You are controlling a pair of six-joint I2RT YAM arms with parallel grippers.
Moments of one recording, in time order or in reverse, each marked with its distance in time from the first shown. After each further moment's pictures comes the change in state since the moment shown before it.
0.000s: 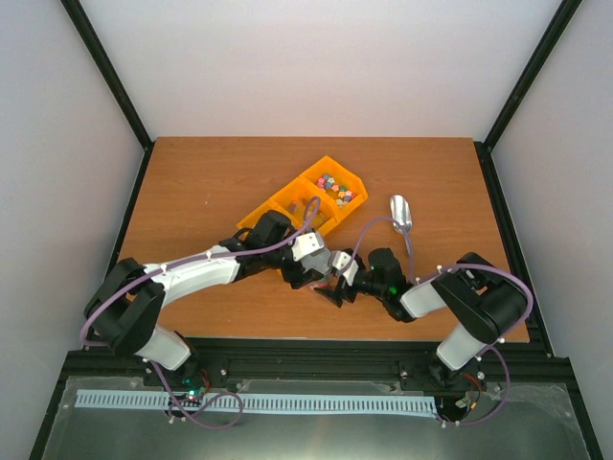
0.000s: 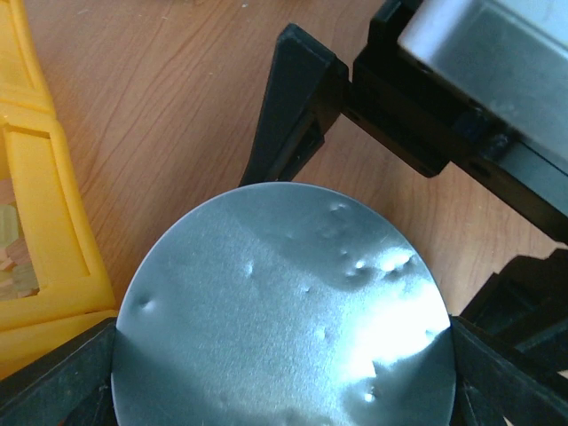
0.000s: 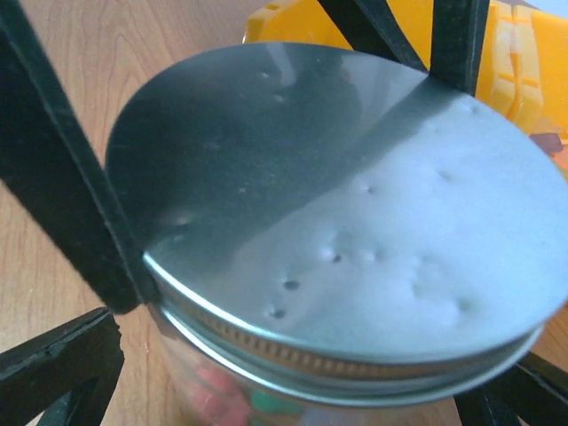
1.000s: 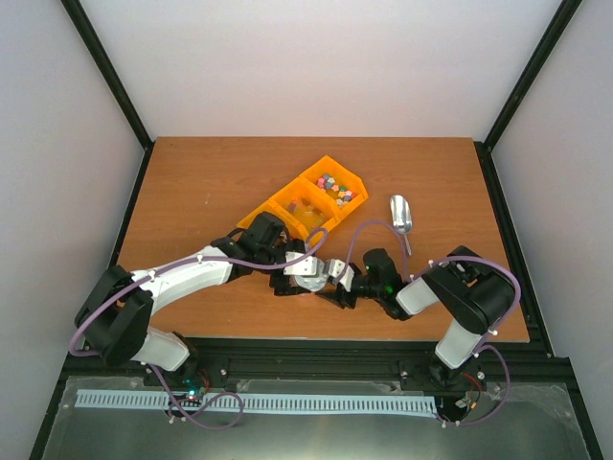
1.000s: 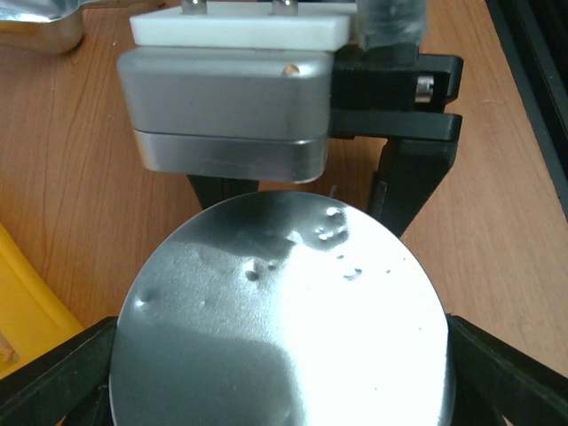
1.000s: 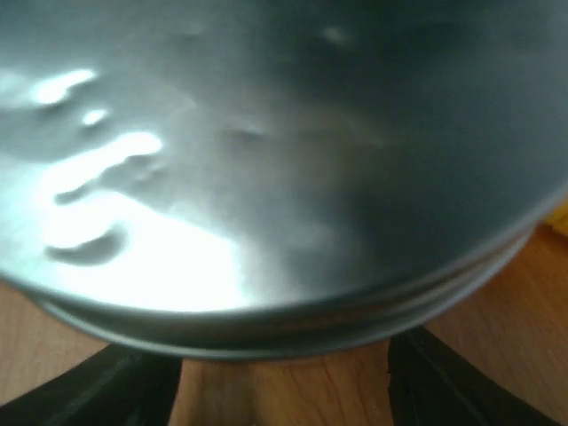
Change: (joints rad) left arm 0.014 -0.066 -0.008 -0.174 0.124 0.501; right arm 0.002 0.076 0.026 -0.050 -0.085 -0.077
